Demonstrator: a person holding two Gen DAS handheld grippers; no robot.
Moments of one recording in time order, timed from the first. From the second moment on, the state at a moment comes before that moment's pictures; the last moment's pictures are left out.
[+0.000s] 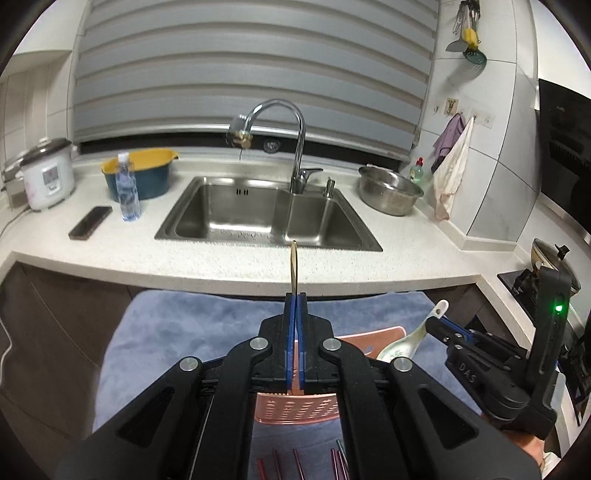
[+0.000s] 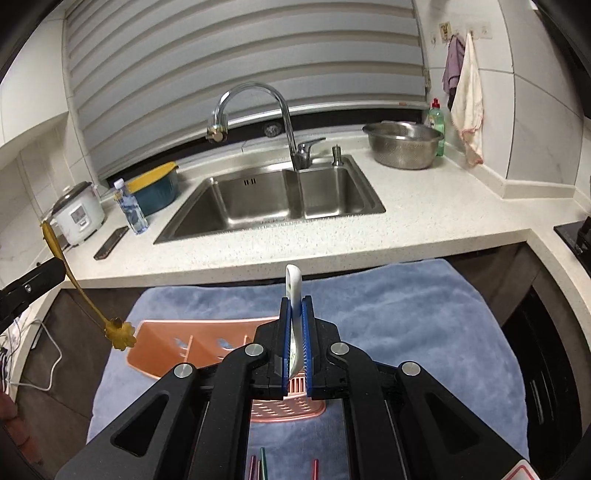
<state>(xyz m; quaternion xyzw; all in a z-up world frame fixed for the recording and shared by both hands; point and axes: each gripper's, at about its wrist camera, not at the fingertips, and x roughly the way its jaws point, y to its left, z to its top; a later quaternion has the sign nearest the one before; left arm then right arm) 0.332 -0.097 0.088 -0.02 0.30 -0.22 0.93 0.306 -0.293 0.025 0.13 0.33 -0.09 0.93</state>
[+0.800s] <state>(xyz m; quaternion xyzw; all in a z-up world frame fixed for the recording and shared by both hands) 0.305 -0.095 0.056 0.03 0.32 -0.16 0.93 0.255 -0.284 0.024 0.13 0.31 -0.09 0.94</state>
